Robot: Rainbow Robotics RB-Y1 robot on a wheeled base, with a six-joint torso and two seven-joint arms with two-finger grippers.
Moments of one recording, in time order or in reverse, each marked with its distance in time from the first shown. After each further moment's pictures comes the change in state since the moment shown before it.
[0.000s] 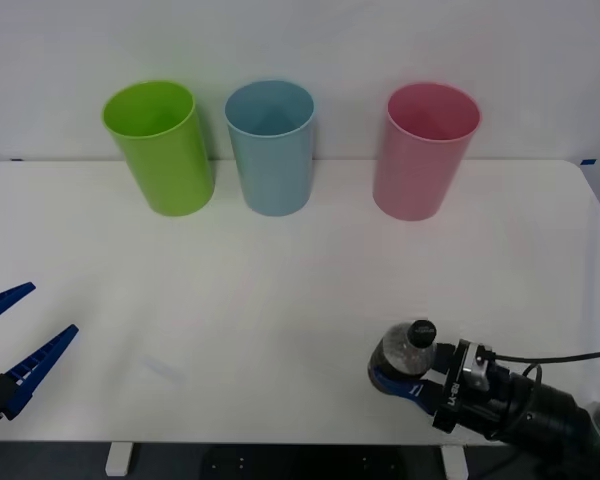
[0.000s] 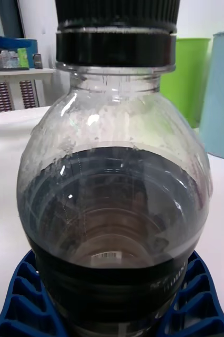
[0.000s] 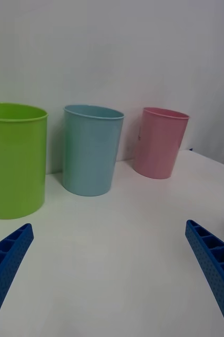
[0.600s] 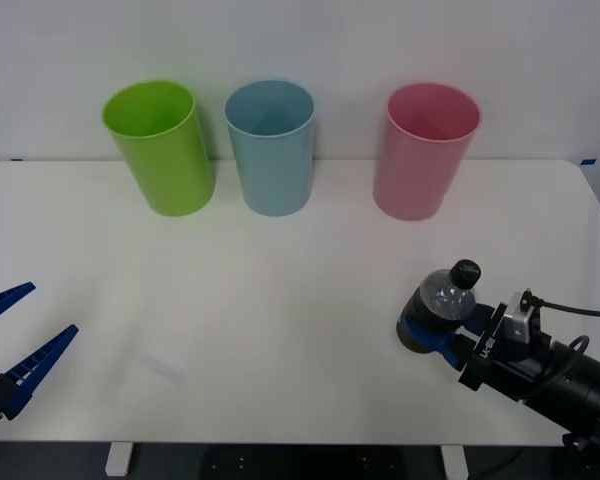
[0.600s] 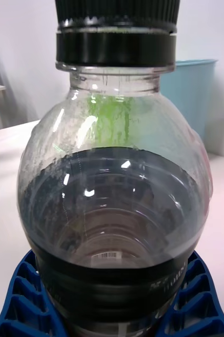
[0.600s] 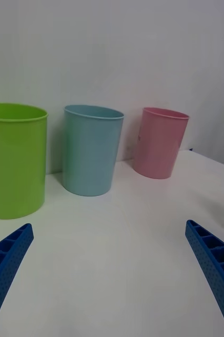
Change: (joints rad) right arm 0.075 -0.039 -0.085 -0.266 0.000 0.176 -0.278; left arm 0.000 0.000 0.000 0.000 0.000 0.000 0.000
